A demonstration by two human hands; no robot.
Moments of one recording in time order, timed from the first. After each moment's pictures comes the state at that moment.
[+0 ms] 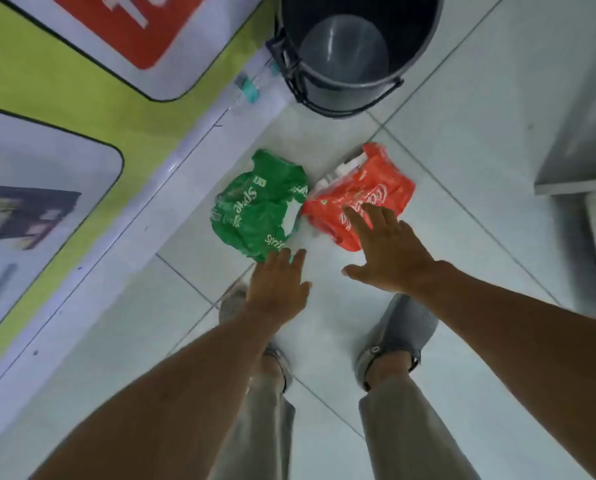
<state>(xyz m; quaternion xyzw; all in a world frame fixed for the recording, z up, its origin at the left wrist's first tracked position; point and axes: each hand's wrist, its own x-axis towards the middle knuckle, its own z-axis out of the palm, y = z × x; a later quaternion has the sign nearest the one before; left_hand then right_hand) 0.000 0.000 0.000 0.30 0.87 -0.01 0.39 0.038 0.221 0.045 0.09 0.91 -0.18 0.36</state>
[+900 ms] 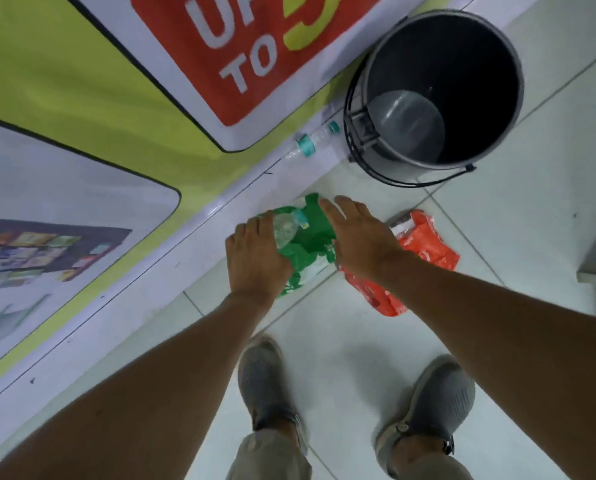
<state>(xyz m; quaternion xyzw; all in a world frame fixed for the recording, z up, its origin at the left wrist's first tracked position) -0.158 -0.033 0.003 0.10 0.97 0.12 0.18 -0.133 0.160 0.007 0.01 0.94 -0.18 0.28</state>
